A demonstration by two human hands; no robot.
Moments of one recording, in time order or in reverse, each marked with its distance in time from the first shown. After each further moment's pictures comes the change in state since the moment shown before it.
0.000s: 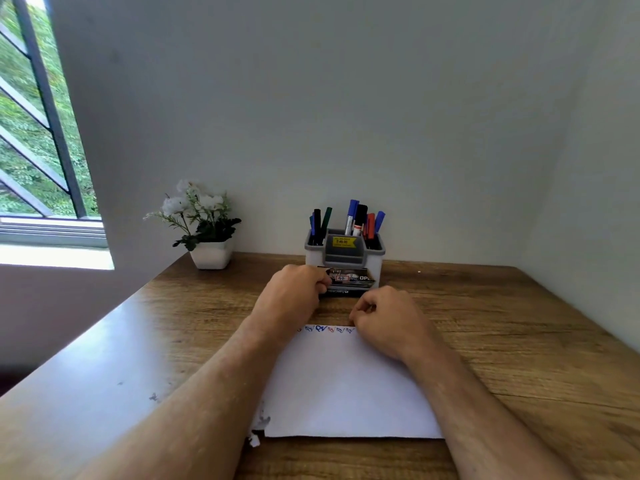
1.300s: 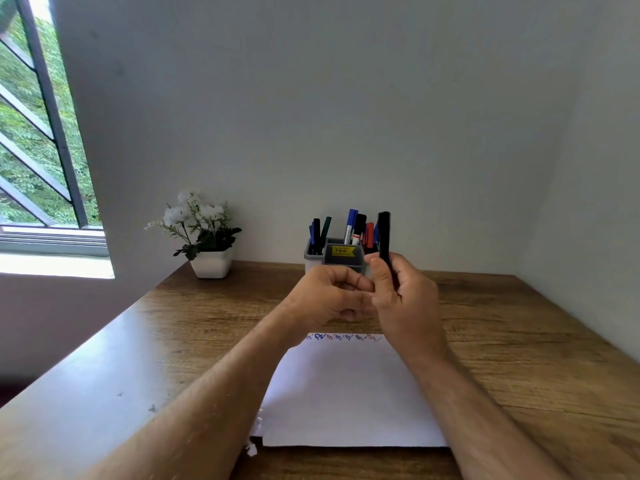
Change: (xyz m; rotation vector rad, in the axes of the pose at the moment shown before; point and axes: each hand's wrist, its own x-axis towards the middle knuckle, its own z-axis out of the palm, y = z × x) left_hand -0.016 0.040 -0.019 -1.155 -0.256 -0.035; right_hand -0.005 -0.011 -0.017 0.441 0.580 -0.309
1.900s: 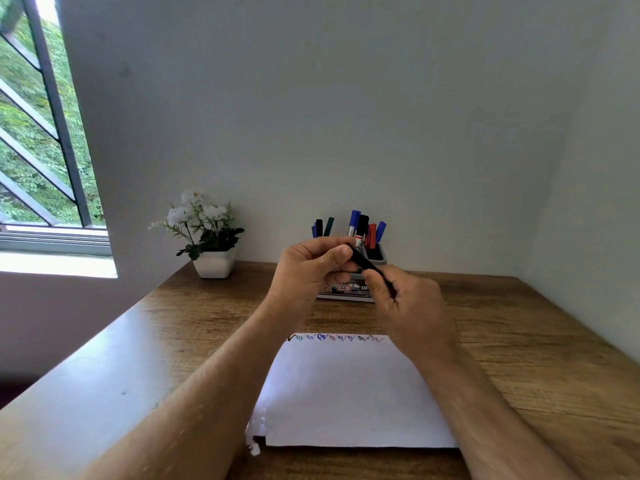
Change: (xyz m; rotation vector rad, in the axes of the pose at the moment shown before) left_hand -0.006 0.015 -0.011 -0.391 0.157 0.256; right_hand 0.000 0.000 -0.012 -0.273 -0.193 -0.133
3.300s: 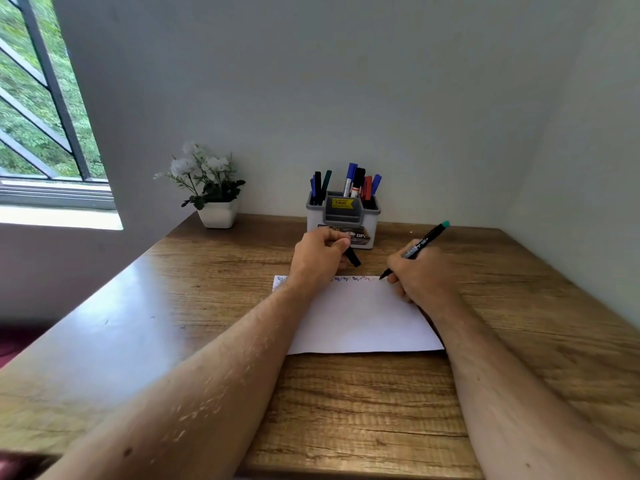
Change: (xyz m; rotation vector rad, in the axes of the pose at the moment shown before) left_hand -0.010 -0.059 0.002 0.625 0.235 -0.175; right_hand -0.028 0.013 -0.015 0.283 -0.093 0.712
